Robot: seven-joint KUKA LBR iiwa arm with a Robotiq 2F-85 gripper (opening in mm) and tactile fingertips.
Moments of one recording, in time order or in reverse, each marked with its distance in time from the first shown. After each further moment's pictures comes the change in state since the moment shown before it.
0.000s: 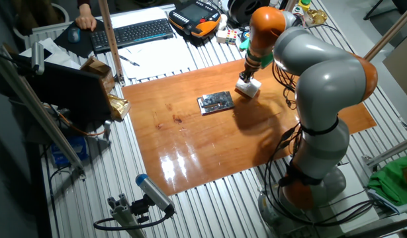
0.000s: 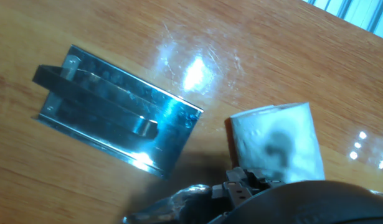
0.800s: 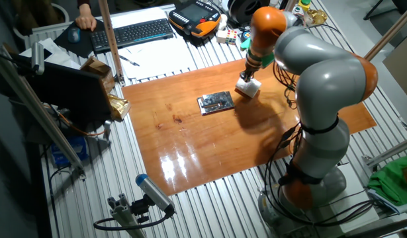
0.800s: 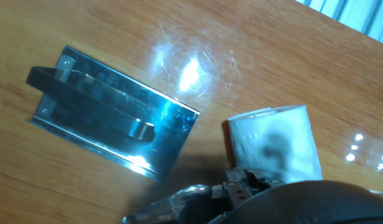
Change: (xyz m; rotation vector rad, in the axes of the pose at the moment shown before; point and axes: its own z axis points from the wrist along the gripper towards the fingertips) arm -0.002 -0.010 0.005 -0.047 -0.041 0.012
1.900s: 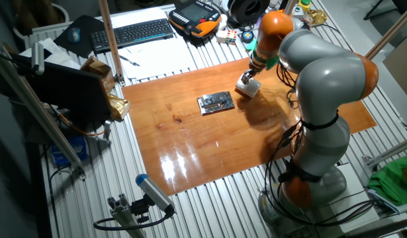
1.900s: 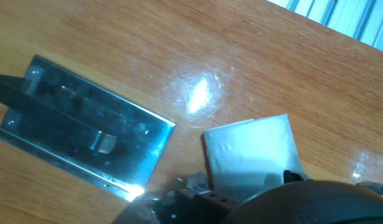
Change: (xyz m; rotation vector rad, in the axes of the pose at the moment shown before) arm -0.003 -0.027 0.029 0.034 -0.046 -0.009
